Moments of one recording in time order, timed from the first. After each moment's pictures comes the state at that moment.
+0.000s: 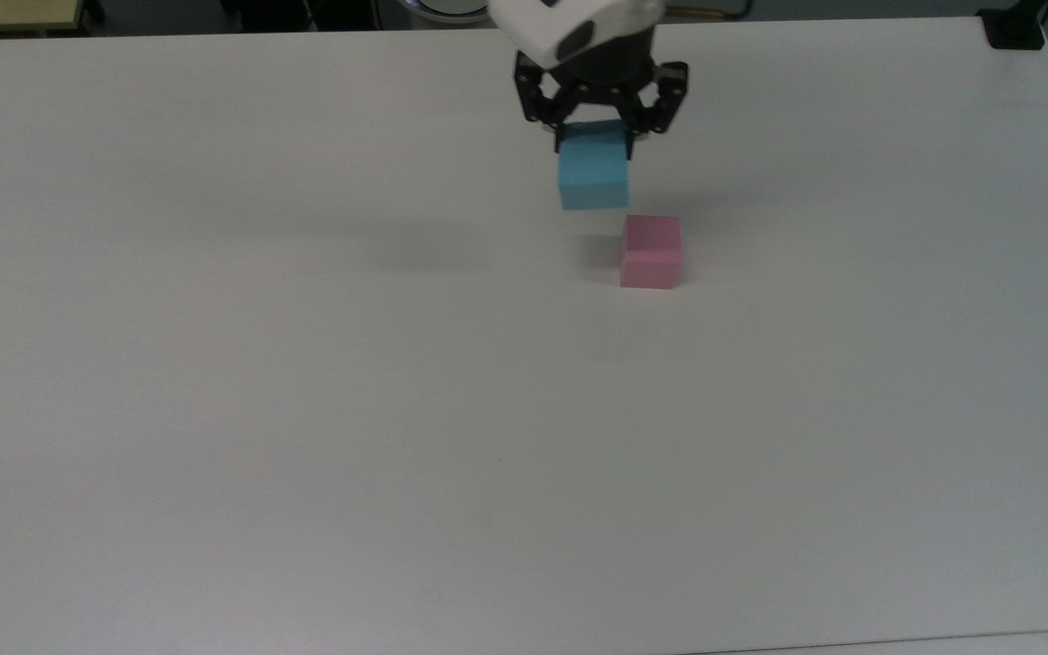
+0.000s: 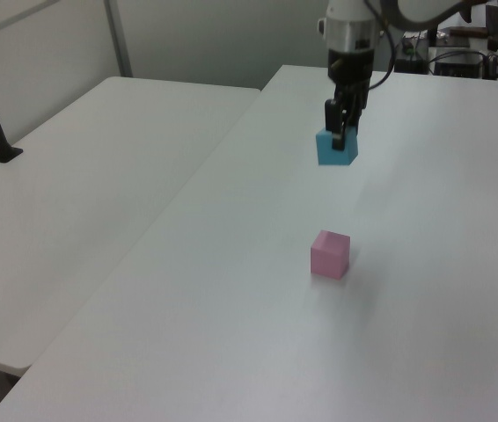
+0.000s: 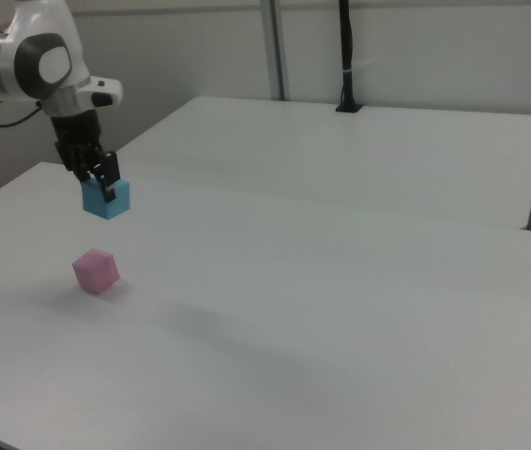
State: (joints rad) arm 0.35 0.15 -0.07 -1.63 0.02 1.81 0.39
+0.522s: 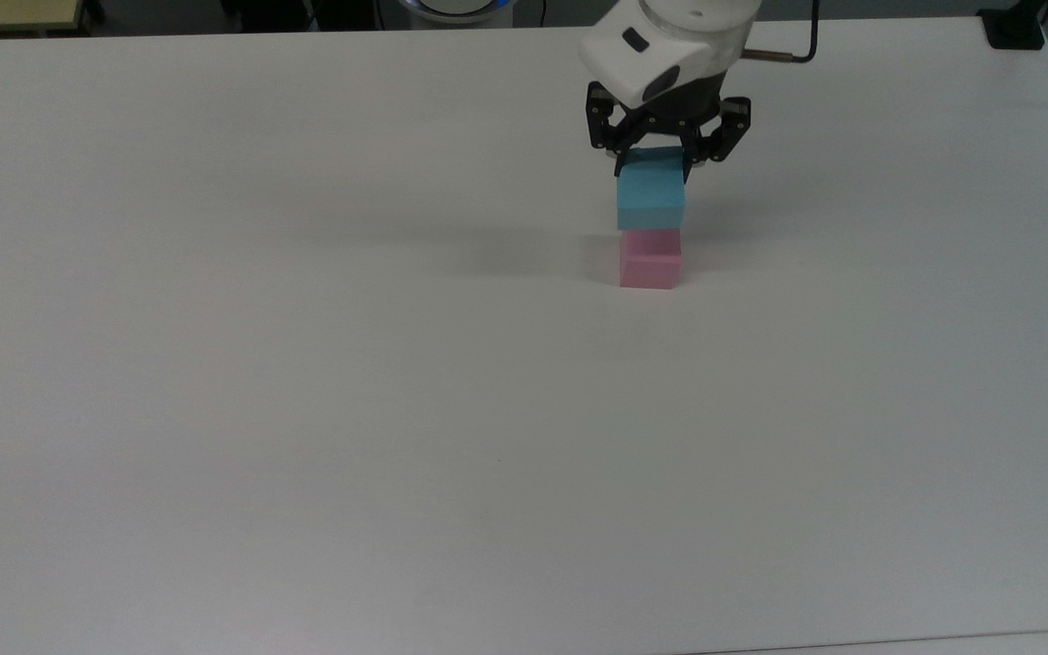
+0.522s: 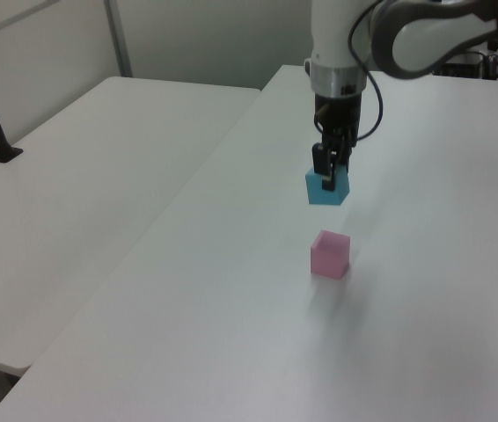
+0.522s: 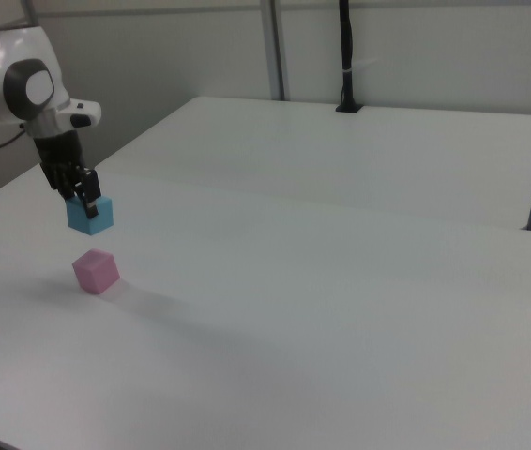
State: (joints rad) arm 0.45 0.23 -0.07 -1.64 -0.01 1.87 0.50
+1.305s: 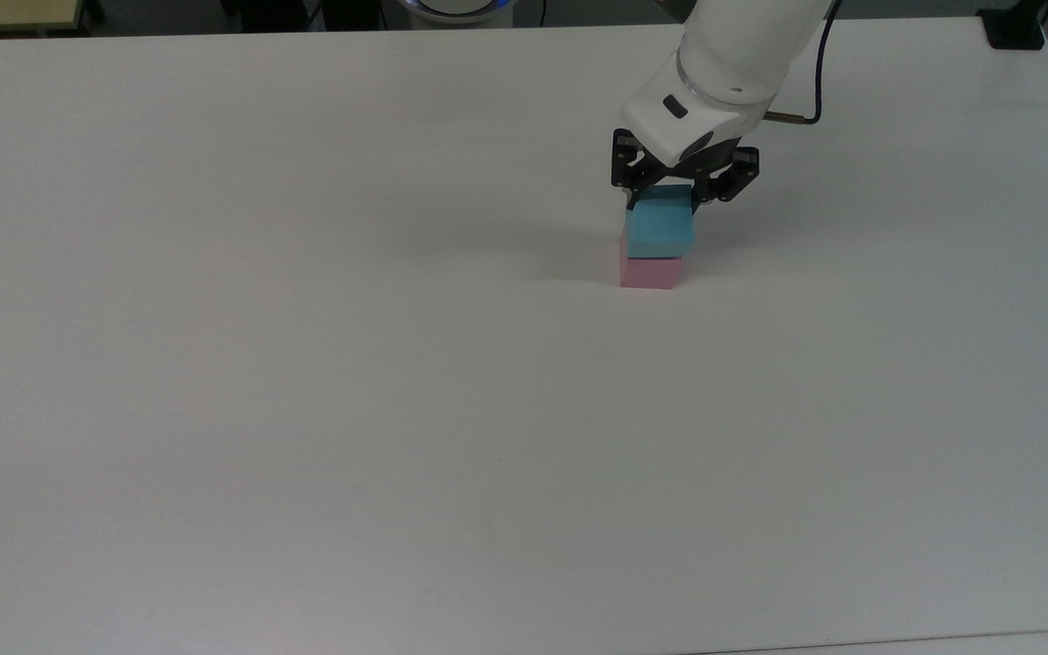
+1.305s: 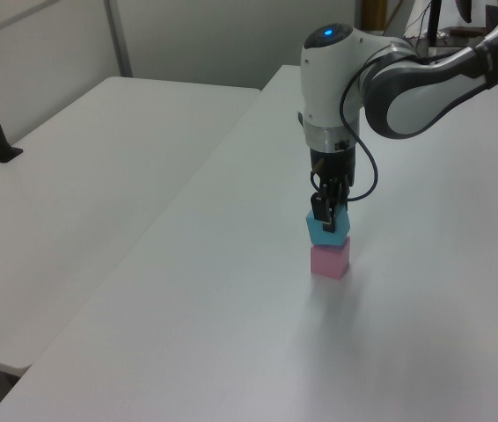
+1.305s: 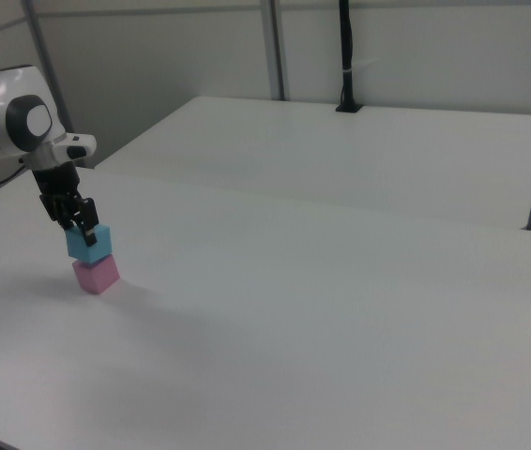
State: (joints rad) arm 0.50 0.31 -0.06 -1.68 -0.07 1.94 0.54
